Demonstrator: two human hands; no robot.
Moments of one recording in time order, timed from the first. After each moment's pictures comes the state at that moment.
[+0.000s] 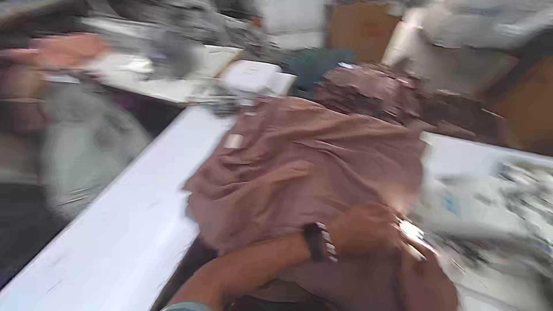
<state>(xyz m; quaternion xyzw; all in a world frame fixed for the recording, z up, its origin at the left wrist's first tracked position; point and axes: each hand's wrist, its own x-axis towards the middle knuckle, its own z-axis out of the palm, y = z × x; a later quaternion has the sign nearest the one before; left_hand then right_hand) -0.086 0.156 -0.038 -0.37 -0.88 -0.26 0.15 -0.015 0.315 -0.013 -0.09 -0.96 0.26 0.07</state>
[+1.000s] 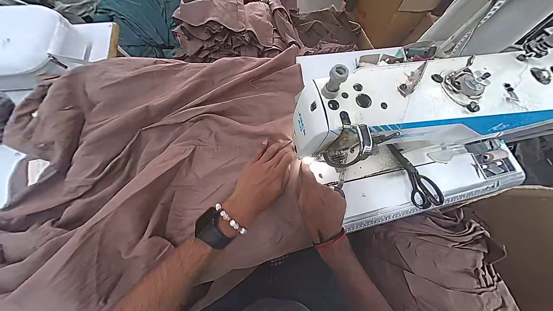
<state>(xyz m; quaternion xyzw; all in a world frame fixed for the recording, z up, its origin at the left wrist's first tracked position) -0.105 0.156 -0.039 -0.35 -0.92 -0.14 0.08 -0.020 0.301 -0.027 -0.10 -0.99 0.04 0.10</state>
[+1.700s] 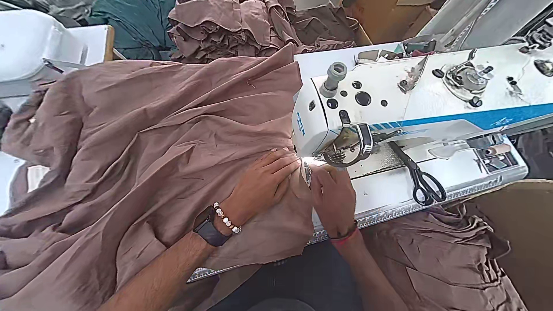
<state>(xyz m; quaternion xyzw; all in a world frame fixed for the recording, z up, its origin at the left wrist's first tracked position) -0.106 0.141 -0.053 -0.44 -0.86 -0.25 0.07 -0.025 0.339 -0.044 -0.03 -0.96 0.17 0.21</state>
